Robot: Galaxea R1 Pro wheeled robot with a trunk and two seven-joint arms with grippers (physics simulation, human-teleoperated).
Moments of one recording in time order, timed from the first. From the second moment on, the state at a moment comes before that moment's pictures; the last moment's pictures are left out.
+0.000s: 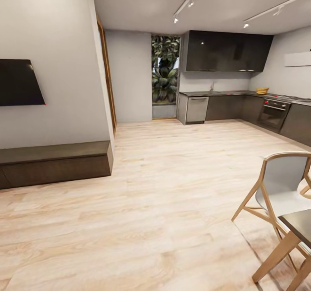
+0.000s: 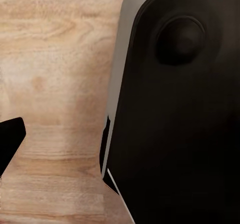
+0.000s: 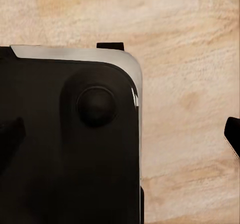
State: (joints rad) left arm -0.02 0.07 0.17 -0.02 0.00 0.00 0.00; right arm -0.01 -0.04 -0.02 -0.07 0.00 -0.17 0.00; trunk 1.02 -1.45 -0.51
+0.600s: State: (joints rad) left arm -0.02 0.07 0.17 -0.02 0.00 0.00 0.00; right arm -0.01 -0.04 -0.02 -0.07 0.00 -0.17 0.00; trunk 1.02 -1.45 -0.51
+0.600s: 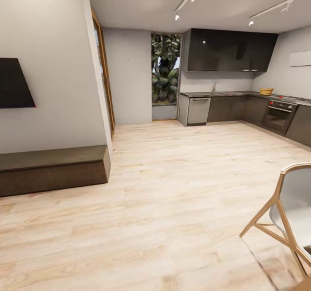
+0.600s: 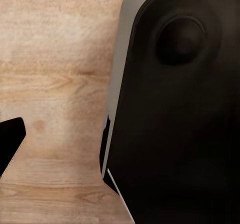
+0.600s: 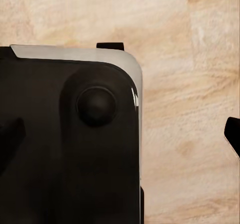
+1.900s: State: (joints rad) left arm -0.02 0.07 0.17 -0.02 0.00 0.00 0.00; right arm -0.01 -0.04 -0.02 -0.07 0.00 -0.17 0.00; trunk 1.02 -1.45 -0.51
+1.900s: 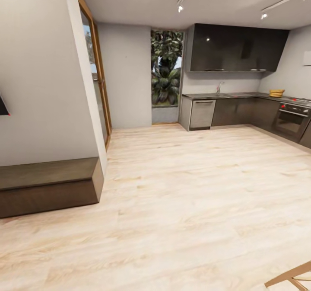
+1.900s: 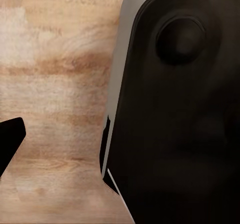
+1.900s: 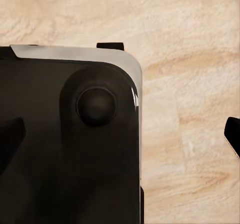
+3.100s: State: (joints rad) left arm -0.02 0.07 0.17 -0.02 0.00 0.00 0.00; right arm -0.01 -0.04 -0.02 -0.07 0.00 -0.17 0.00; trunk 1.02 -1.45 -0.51
